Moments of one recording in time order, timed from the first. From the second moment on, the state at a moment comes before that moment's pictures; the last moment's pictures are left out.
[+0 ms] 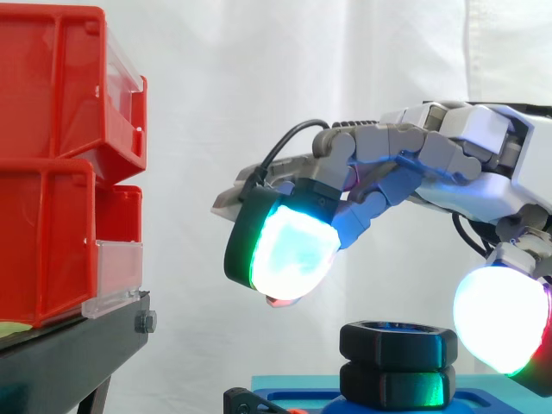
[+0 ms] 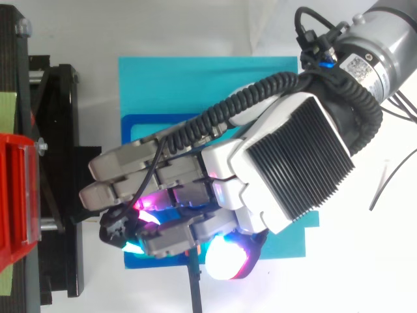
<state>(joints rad) -0.06 -2.38 -1.09 -2.46 -2.36 -1.59</state>
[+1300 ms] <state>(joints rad) -0.05 -2.42 -1.10 -2.48 -2.38 -1.63</state>
